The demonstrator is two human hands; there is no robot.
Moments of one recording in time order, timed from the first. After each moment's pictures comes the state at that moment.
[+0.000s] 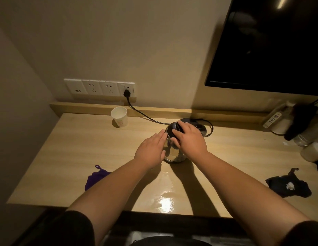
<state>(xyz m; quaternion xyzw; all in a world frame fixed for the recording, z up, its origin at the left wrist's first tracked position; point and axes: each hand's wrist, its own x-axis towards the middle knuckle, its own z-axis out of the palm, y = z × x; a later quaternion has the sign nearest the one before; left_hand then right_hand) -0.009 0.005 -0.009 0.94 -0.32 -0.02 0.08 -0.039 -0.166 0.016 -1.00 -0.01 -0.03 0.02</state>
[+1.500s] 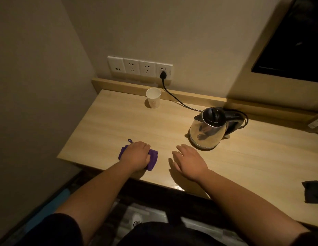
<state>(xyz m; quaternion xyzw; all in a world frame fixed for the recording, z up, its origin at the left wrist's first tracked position) -0.057 0.172 -0.039 0.96 -0.23 -0.13 0.00 -0.111 -0.057 -0.044 -0.98 -0.17 0.12 0.05</state>
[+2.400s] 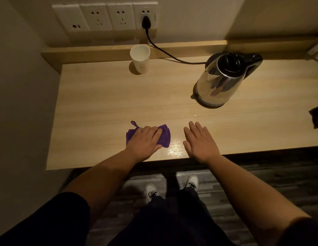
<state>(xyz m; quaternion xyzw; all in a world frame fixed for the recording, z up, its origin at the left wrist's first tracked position) -0.025 0.235 -0.139 0.86 -0.49 -0.08 -0.04 -0.141 0.004 -0.134 -0.98 0.05 0.18 0.07</state>
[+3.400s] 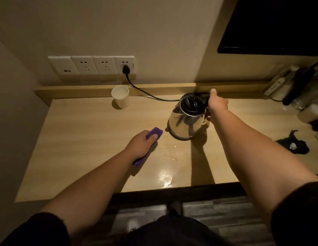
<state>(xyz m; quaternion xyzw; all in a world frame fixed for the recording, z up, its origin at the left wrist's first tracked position) 0.001 0.112 -0.036 0.87 -0.14 -0.30 0.38 -0.008 -0.162 0.039 -0.60 0.57 -0.11 0.55</state>
